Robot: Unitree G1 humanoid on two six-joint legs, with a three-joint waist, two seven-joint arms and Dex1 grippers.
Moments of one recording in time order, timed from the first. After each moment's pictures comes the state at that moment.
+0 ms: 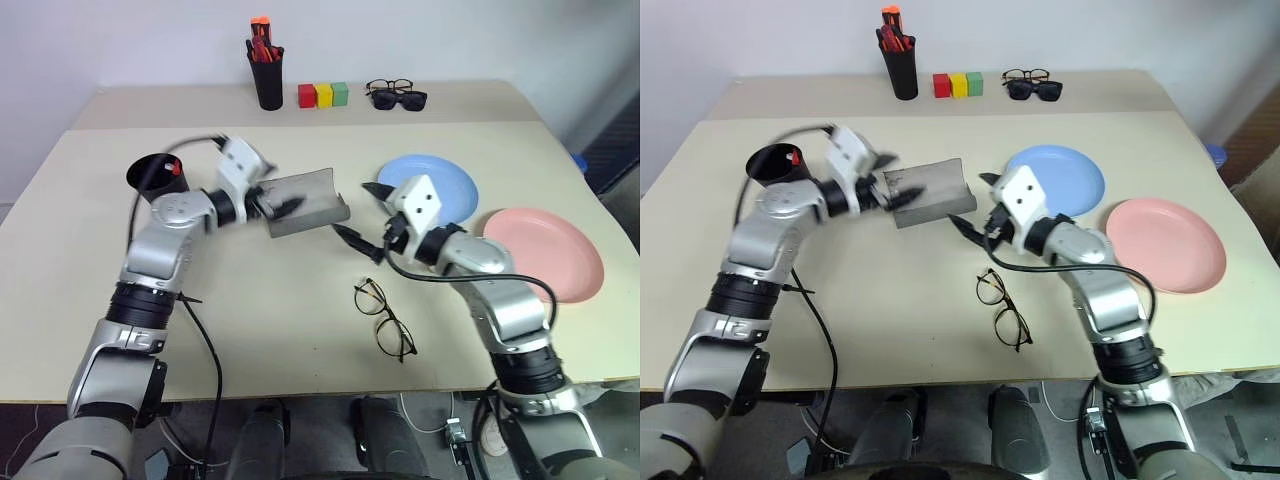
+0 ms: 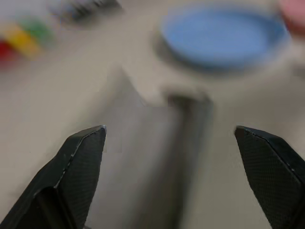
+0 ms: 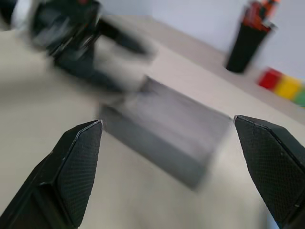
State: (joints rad) left arm -0.77 0.51 -0.24 0.33 -0.21 0.42 -0.83; right arm -0.42 -0.48 0.07 -0.28 0.22 0.42 0.66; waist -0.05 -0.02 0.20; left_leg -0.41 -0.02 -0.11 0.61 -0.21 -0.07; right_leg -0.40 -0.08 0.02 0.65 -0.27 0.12
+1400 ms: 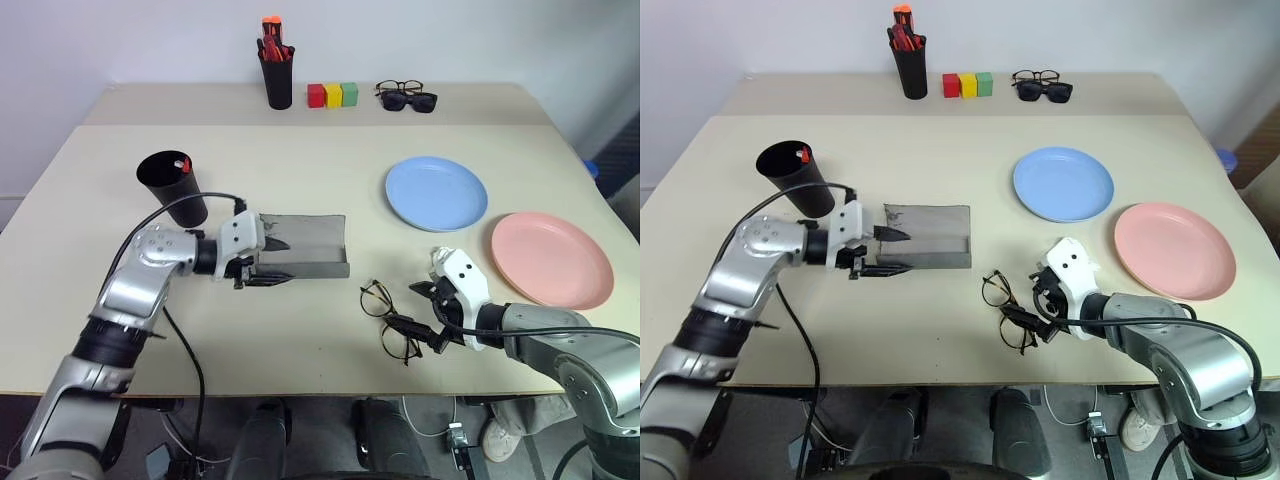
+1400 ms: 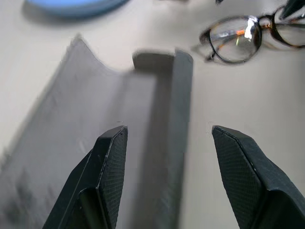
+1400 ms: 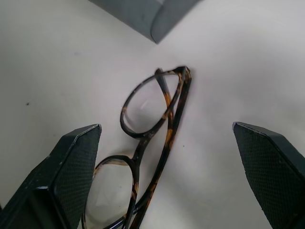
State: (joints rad) left arm -0.45 0.67 -0.13 -0.01 -0.21 0.26 -1.18; right arm -0.11 -0.68 -0.09 -0.66 0.58 1.18 0.57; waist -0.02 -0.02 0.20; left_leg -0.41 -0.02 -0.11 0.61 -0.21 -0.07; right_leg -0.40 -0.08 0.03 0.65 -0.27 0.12
